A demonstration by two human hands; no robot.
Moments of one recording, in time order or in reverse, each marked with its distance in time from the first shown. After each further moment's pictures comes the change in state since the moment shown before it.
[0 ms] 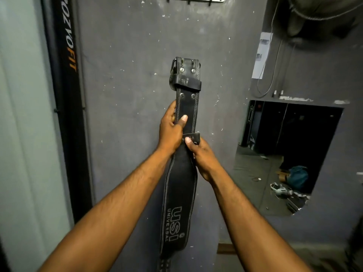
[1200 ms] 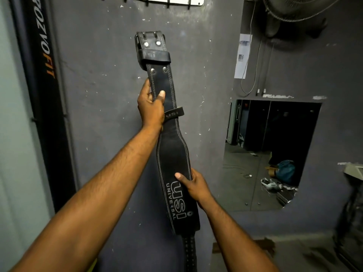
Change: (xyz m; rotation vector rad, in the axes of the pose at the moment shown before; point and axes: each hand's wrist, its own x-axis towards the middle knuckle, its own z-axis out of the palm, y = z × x) left_hand 0.056 0.029 0.011 -0.130 0.193 0.085; right_hand -0.024 0.103 -0.042 -0.268 0.114 0.139
